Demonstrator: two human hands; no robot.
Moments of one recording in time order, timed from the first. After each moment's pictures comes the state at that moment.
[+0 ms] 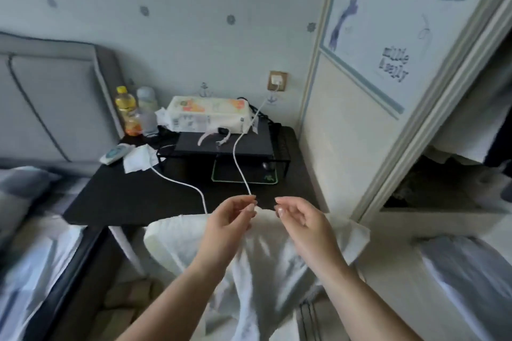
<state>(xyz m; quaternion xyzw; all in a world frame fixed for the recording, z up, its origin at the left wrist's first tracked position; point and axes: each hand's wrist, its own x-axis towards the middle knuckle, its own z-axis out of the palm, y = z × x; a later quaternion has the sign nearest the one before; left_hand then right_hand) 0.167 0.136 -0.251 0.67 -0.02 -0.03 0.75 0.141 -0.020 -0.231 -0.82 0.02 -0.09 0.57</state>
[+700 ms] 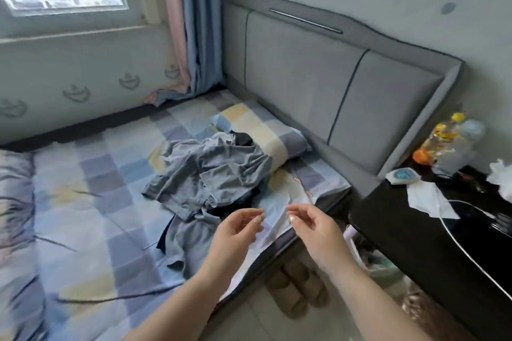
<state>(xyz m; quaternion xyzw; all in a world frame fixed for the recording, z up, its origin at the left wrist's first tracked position) 0.040 0.660 -0.294 0.59 0.34 0.23 0.69 0.172 0.546 -0.289 -0.76 -0.32 0.24 0.52</state>
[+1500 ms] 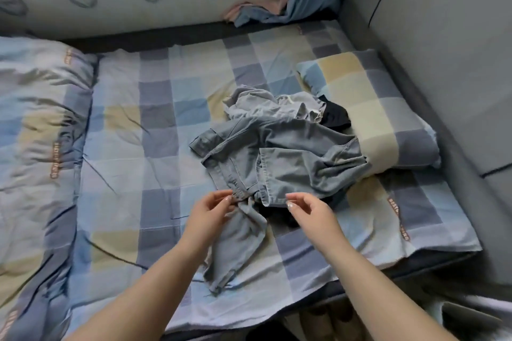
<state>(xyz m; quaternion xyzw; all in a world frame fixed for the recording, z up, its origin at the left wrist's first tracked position) 0.091 0.967 -0.464 0.41 0.61 0.26 0.62 0.290 0.899 -0.462 -0.73 -0.38 0.46 0.33</state>
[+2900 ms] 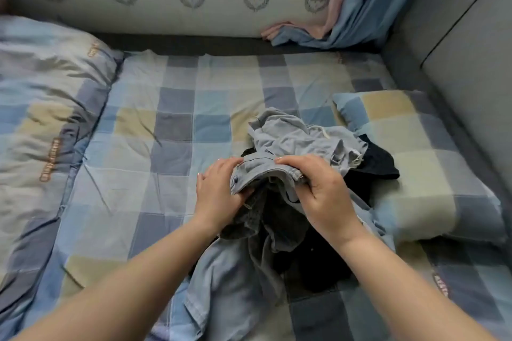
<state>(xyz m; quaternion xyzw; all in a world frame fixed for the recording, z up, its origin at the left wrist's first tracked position) 0.083 1.129 -0.547 0.70 0.61 0.23 0.28 0.262 1.078 -0.471 -0.56 -0.70 0.18 0.41</state>
